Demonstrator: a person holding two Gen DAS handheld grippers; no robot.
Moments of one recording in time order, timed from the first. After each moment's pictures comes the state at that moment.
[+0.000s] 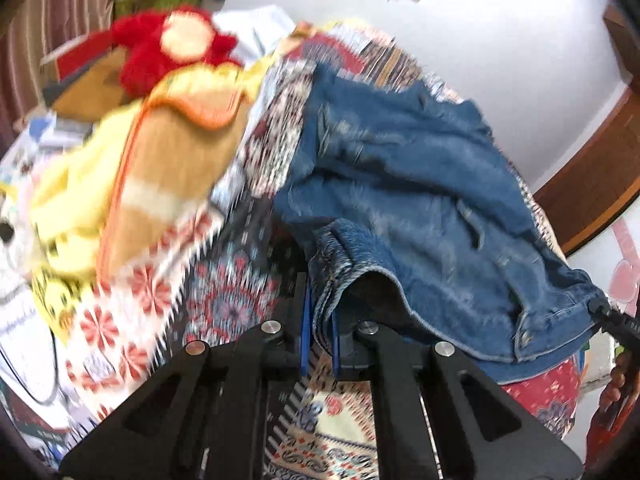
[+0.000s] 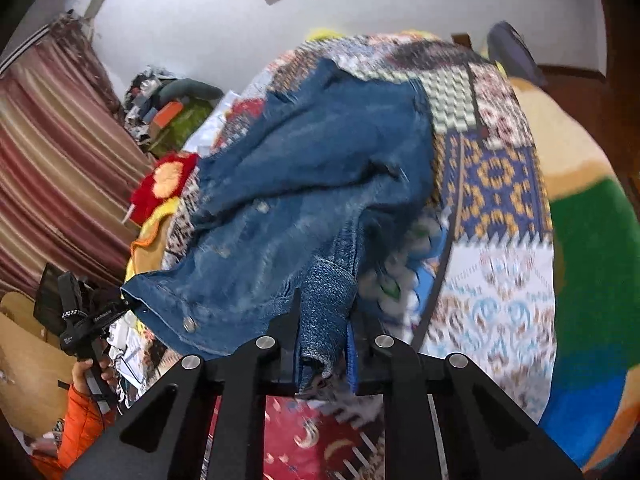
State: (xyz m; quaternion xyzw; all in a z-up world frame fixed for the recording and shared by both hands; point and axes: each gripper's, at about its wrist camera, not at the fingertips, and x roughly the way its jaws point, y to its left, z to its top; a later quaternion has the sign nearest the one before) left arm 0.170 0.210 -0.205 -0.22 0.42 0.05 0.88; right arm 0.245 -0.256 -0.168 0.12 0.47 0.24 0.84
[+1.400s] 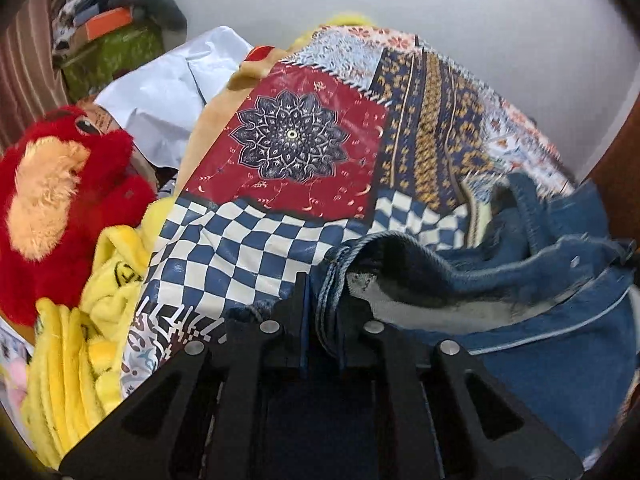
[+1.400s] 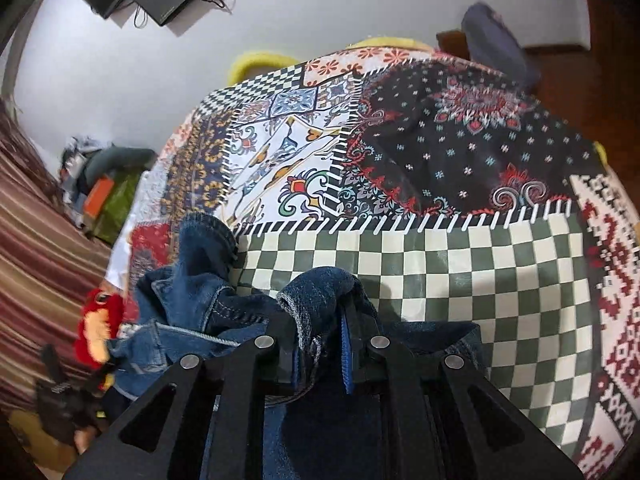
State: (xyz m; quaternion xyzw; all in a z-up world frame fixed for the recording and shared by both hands) left arm 0.536 0.259 -0.238 -0.11 0.45 0.09 0.88; right arm 0.657 -0.211 -0.227 0.20 0.49 0.15 0.83
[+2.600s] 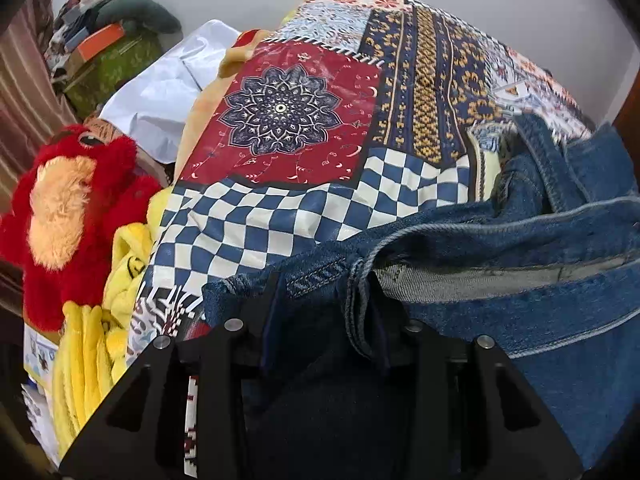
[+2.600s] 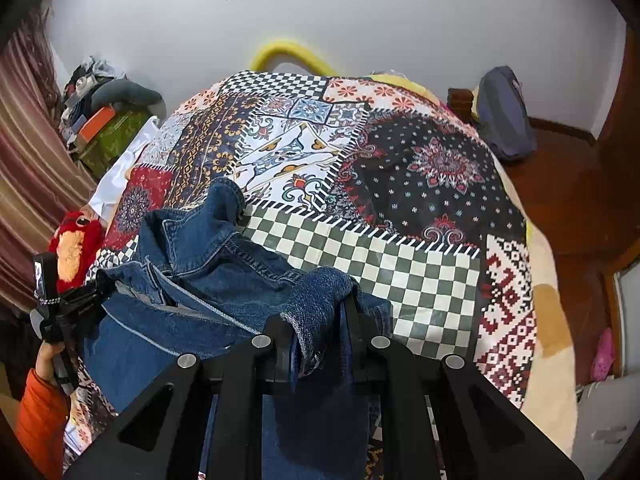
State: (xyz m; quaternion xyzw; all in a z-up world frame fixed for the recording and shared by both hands) left arm 0.545 0.232 -0.242 -0.05 0.50 0.11 0.86; right arm 0.604 -0.228 -0.149 0.03 0.49 0.15 0.86
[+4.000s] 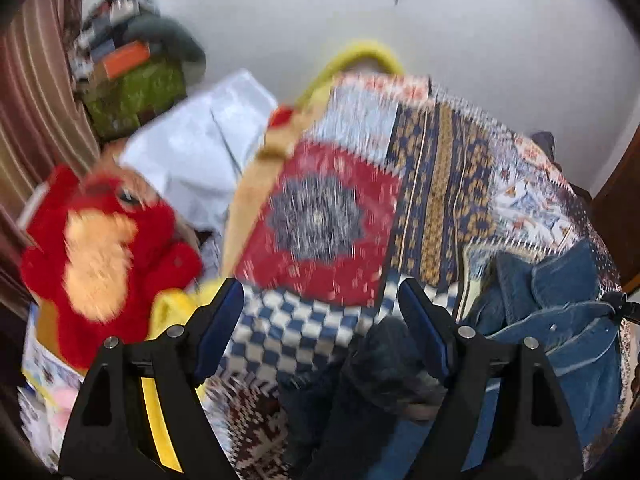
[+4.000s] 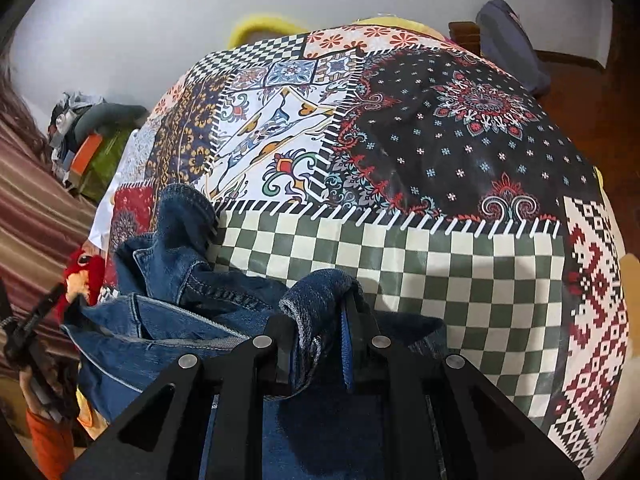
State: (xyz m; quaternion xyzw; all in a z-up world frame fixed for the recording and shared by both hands) left arm 0.561 0.269 -0.146 -0.07 0.42 0.13 0.89; right arm 0.664 -0.208 -0.217 0.13 0.54 0.15 0.82
